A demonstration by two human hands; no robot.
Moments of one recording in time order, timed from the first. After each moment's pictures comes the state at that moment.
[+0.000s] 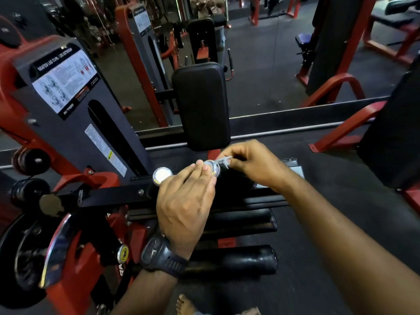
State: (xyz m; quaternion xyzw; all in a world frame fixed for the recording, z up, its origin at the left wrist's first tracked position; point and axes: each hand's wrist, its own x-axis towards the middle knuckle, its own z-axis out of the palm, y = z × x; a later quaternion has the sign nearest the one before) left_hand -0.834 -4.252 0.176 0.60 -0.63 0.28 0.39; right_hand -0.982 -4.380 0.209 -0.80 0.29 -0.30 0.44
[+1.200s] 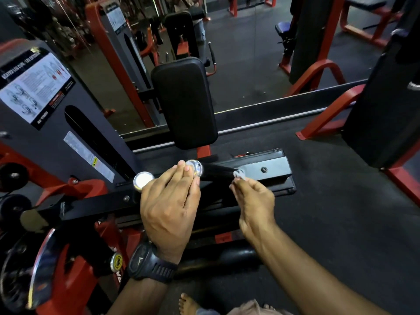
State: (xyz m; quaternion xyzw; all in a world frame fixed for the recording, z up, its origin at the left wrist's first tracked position) left_hand -0.837 -4.252 0.173 0.60 -0.62 0.28 0.41; right_hand -0.965 -4.323 0.124 -0.10 0.45 -0.58 0.67
